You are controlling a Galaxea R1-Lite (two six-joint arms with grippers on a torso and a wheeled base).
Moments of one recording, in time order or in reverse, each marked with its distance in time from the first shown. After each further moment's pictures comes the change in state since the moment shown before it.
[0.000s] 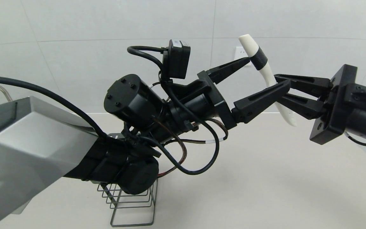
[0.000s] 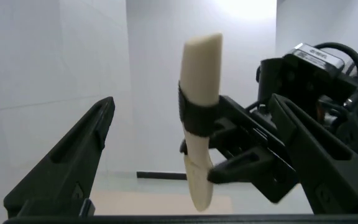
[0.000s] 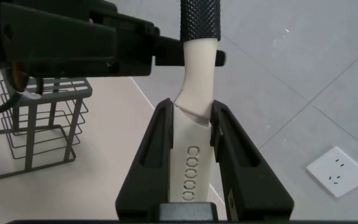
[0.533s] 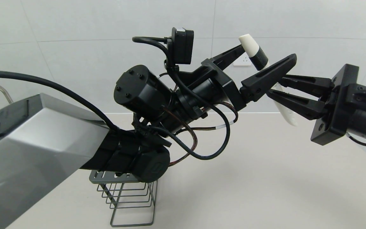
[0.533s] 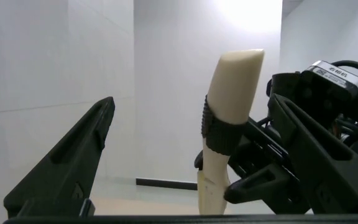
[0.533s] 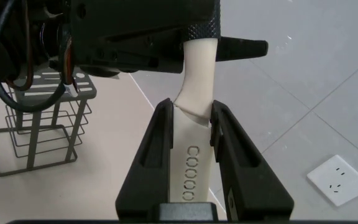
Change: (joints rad) left arm -0.006 0.047 -0.139 0.023 0.067 -0.038; right arm 0.003 -0.004 0.000 0.000 0.005 -0.012
